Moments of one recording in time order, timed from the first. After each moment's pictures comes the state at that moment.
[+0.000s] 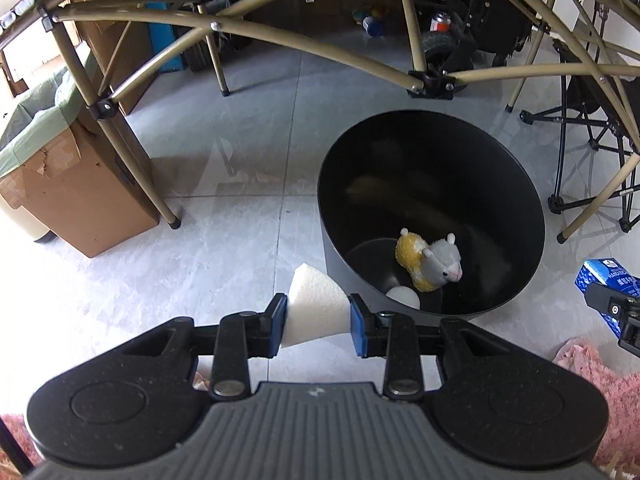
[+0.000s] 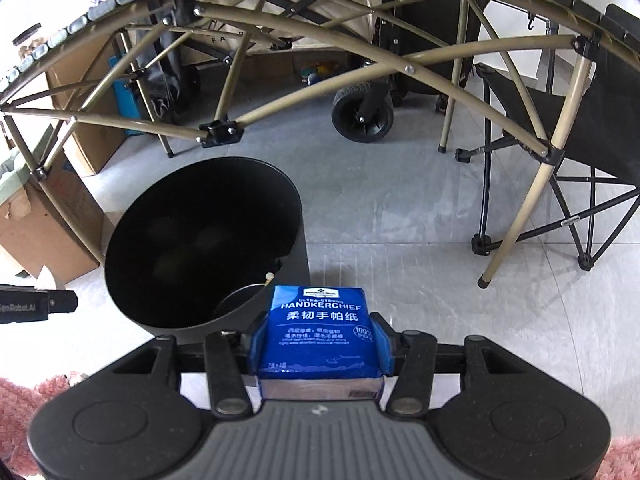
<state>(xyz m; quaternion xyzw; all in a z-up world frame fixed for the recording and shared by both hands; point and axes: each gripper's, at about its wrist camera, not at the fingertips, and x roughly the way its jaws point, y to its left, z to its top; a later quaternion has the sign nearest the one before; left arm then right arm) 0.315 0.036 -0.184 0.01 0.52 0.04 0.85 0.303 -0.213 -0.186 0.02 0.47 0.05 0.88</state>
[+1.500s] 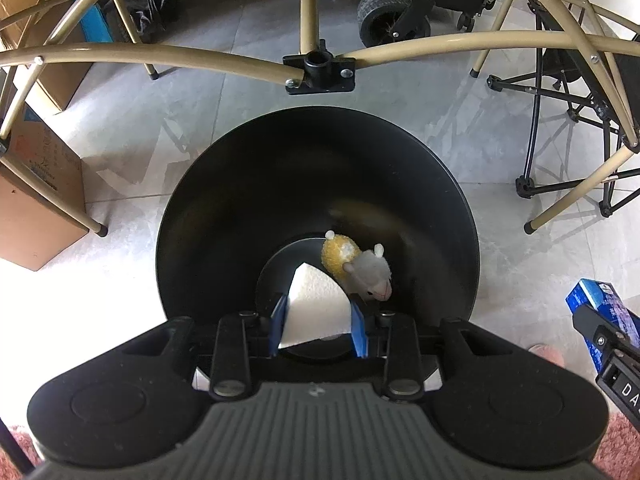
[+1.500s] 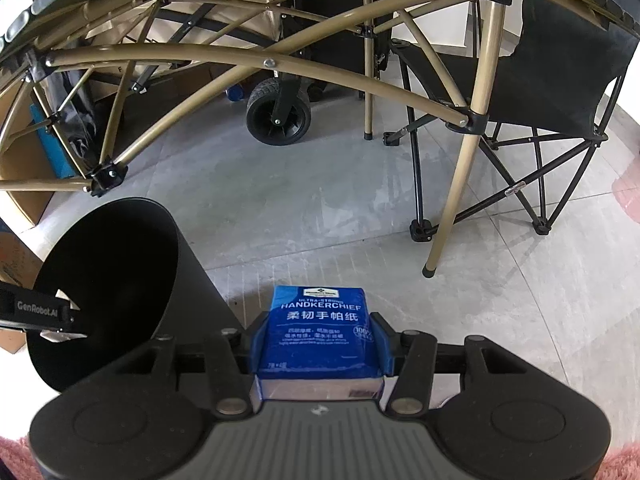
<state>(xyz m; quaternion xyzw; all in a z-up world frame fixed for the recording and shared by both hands) 0.400 -0.048 -0.211 0.01 0.58 -0.01 0.81 0.337 -0.273 -0.207 0.07 0.47 -0.05 0.88</state>
